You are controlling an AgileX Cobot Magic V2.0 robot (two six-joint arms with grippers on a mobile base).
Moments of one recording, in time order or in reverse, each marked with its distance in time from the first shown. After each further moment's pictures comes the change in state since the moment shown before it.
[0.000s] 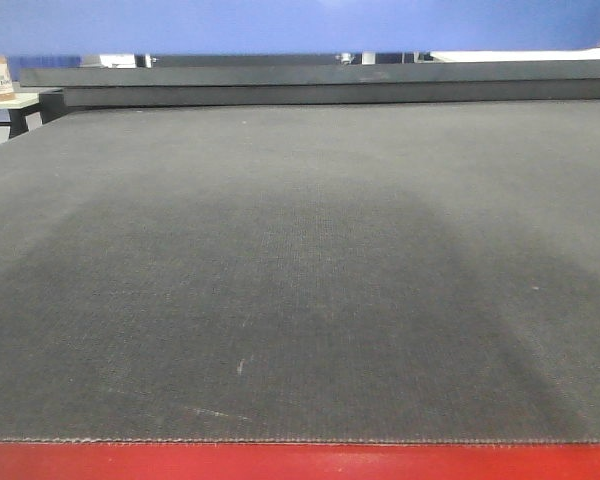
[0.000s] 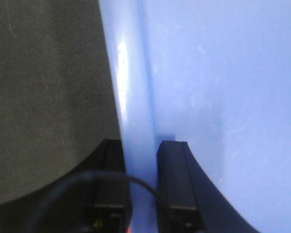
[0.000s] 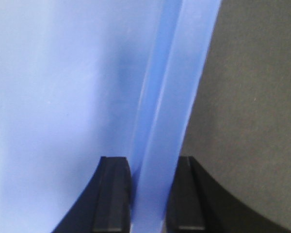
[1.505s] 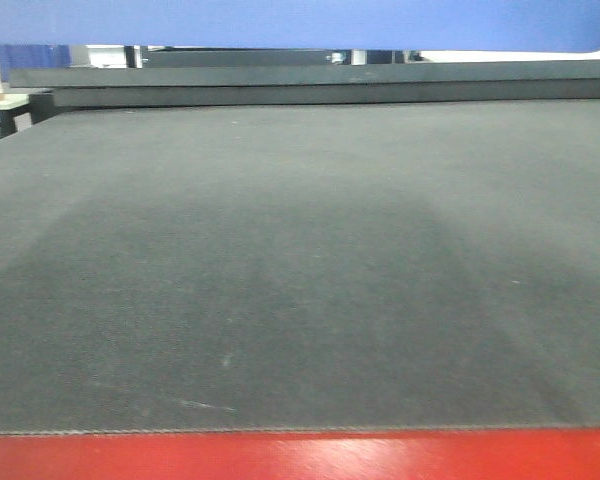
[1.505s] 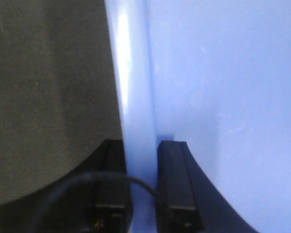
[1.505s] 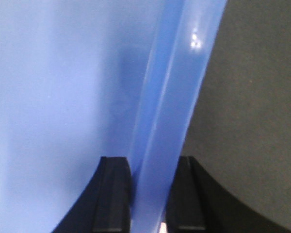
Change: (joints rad) left arm 0.000 -0.021 0.000 -0.017 0.009 -0.008; right arm 0.005 -0.018 0.000 0.009 0.022 -0.002
